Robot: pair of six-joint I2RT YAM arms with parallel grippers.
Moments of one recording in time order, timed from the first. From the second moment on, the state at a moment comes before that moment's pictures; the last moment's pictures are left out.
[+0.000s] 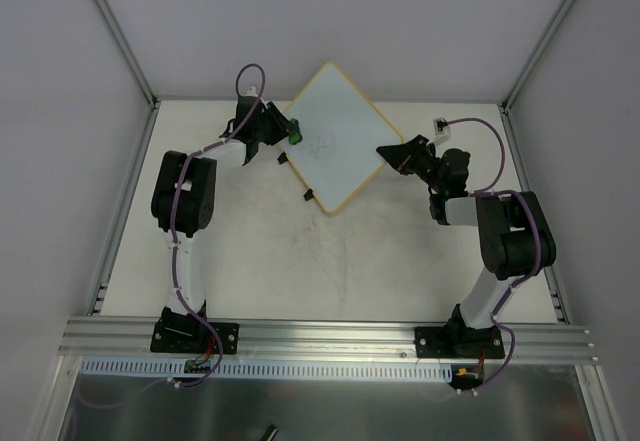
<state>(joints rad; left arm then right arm) -0.24 2.17 1.49 0.19 0.22 -0.78 0.16 1.77 0.74 1.05 -0.56 0.85</state>
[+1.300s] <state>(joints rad) -0.59 2.03 1.41 0.37 0.13 -0.26 0.15 1.79 0.74 1.07 -0.56 0.86</state>
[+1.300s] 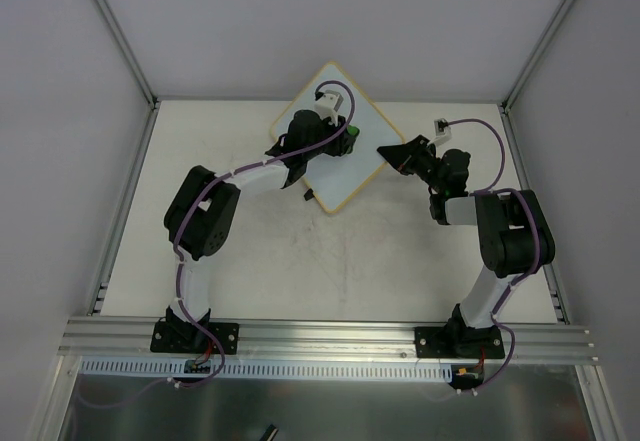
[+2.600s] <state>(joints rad) -0.49 2.03 1.35 0.38 0.18 -0.44 0.15 1.79 0.74 1.07 -0.57 0.86</state>
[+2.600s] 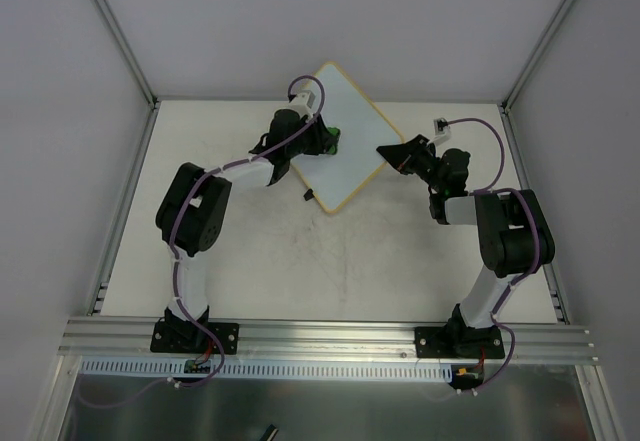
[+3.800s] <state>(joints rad) -0.31 2.05 1.16 0.51 0.15 -0.83 0.15 1.80 0.74 1.09 -0.57 0.87</state>
